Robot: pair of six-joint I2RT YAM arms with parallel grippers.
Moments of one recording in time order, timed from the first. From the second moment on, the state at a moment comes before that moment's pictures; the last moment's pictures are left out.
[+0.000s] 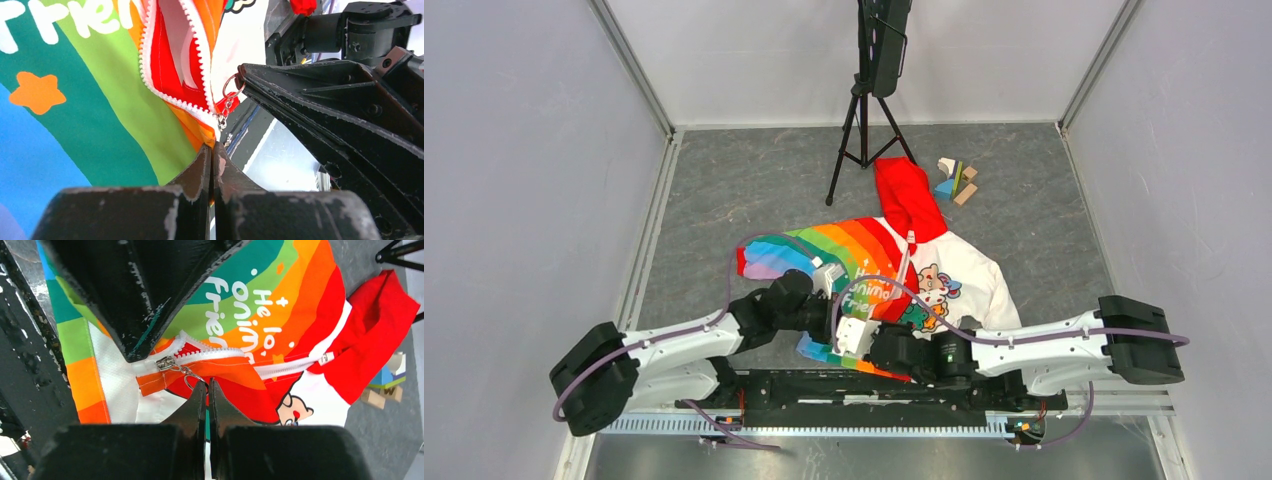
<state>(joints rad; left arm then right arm) -0.91 1.07 0.36 0.08 0.43 -0.81 1.51 1.24 0.60 -0.11 0.63 -0.20</state>
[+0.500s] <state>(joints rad) -0.94 1.02 0.31 0.11 0.43 -0.81 1.49 0.99 0.29 0.30 0.52 -0.33</state>
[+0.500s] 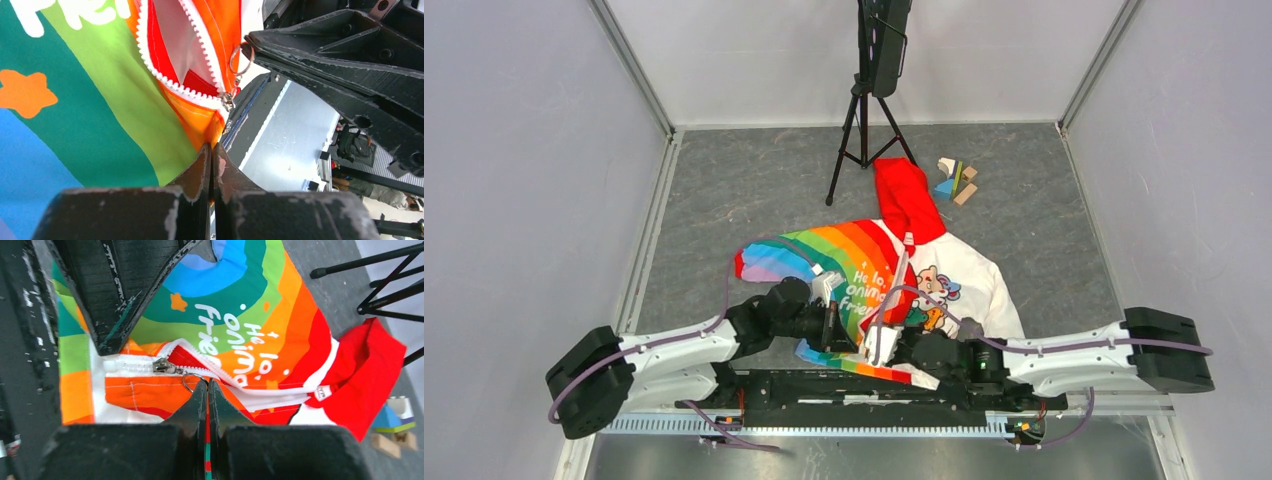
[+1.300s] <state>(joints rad) -0.97 0.92 0.23 -0.04 0.46 -0.81 0.94 1.17 0.63 0.02 0.28 -0.39</state>
